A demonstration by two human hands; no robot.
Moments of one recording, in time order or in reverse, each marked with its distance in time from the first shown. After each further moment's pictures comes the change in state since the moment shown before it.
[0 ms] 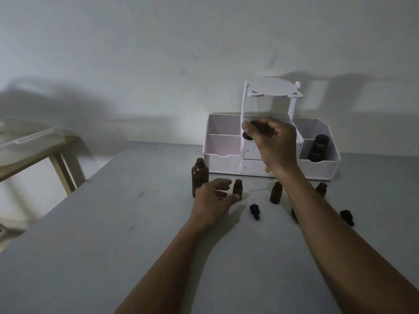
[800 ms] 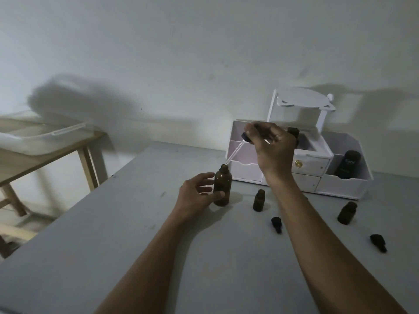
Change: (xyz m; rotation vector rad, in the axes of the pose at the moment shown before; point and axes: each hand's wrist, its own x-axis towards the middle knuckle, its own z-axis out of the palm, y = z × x) left_hand 0.008 -0.042 -0.078 -0.120 0.104 0.001; right_hand -0.001 -0.009 0.062 0.189 0.041 0.043
